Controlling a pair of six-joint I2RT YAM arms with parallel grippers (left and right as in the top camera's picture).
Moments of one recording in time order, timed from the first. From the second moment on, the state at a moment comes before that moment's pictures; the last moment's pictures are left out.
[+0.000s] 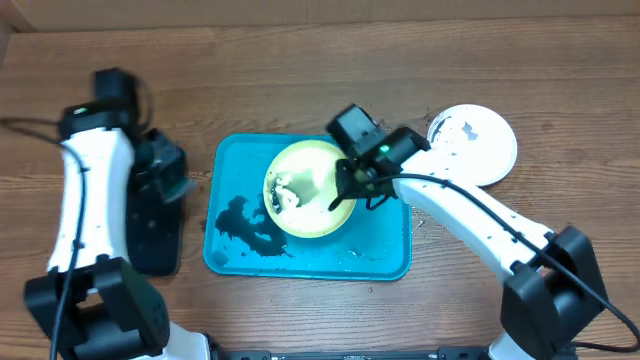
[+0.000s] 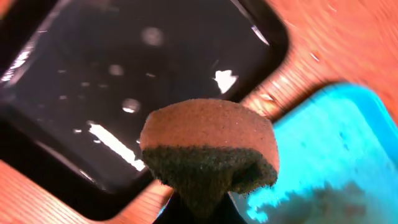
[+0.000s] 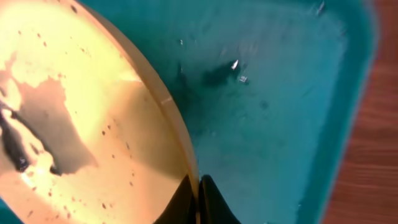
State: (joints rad) left arm 0.27 1.70 1.46 -1.18 -0.05 -0.57; right arm 0.70 1.80 1.50 -0.99 0.10 0.56
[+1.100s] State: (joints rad) left arm 0.52 1.86 1.32 -0.93 -0.05 -0.55; right arm 1.13 1.80 1.71 -1.27 1.05 0.31
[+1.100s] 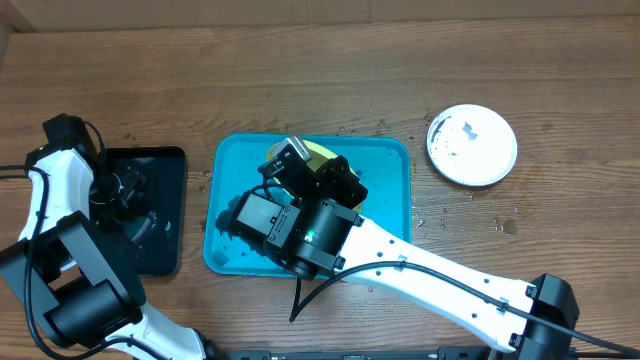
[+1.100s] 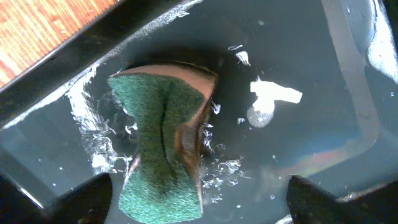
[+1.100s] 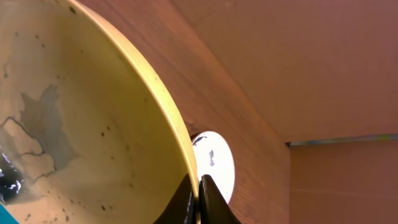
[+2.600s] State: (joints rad) left arm 0.52 1.86 1.32 -0.90 0.02 -0.54; right arm 0.85 1.80 1.71 -1.20 0.79 0.48
